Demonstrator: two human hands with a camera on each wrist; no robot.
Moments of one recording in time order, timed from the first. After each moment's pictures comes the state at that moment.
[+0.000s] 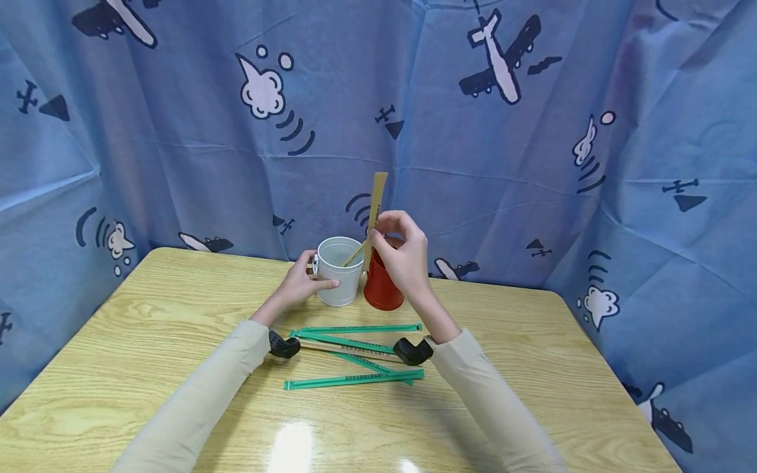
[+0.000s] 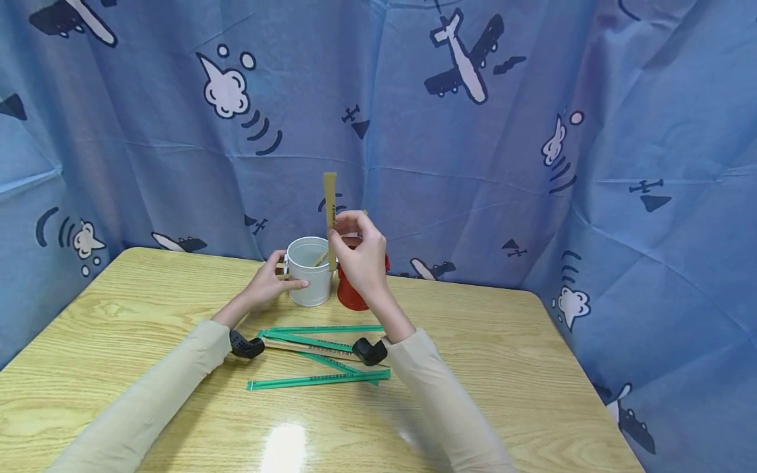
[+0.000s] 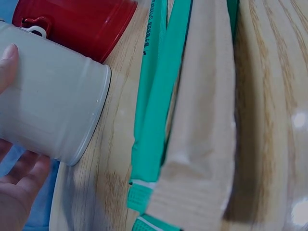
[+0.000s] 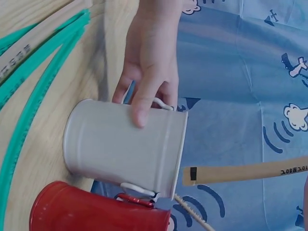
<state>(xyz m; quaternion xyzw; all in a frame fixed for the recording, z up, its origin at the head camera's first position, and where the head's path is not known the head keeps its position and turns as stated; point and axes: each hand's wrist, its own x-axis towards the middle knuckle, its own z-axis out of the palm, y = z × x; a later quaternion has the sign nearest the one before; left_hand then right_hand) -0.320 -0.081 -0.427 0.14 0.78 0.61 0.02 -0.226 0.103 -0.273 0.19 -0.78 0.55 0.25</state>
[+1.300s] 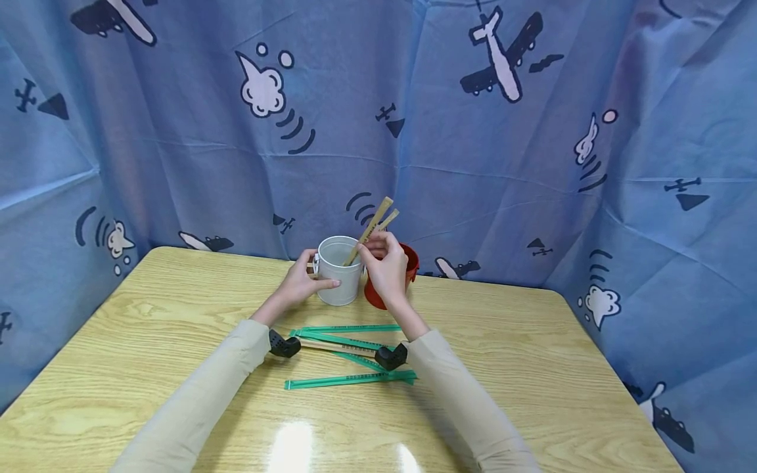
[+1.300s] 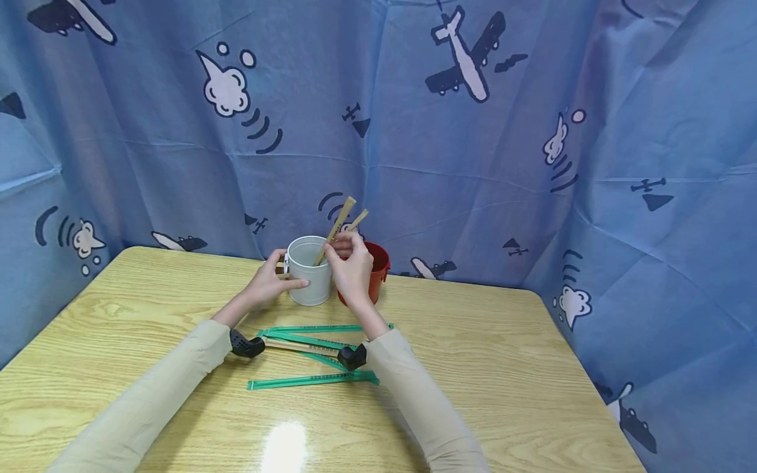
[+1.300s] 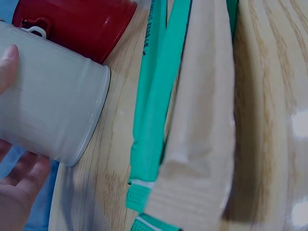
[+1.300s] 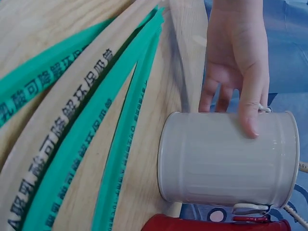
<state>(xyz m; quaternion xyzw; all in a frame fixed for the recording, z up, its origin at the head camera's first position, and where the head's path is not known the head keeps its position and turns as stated) -0.322 -0.081 -0.430 0.15 0.78 0.60 0.01 -0.285 0.097 -0.355 0.09 -0.78 0.57 0.24</state>
